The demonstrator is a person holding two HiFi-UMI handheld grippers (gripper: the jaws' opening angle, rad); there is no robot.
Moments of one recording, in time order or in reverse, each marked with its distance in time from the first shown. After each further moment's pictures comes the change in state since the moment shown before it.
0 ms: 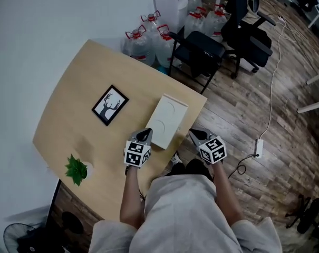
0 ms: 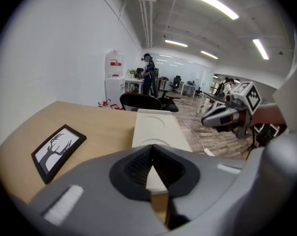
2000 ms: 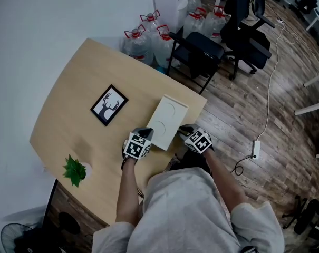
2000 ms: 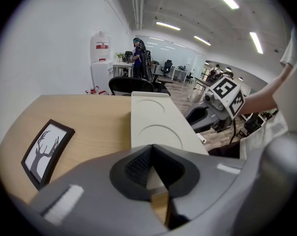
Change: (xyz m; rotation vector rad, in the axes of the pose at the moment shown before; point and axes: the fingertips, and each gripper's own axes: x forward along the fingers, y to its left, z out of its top) left arm 0.028 0.003 -0.026 0.074 0.197 -0.120; right arm 0.084 0.007 -0.055 -0.228 0.260 0.122
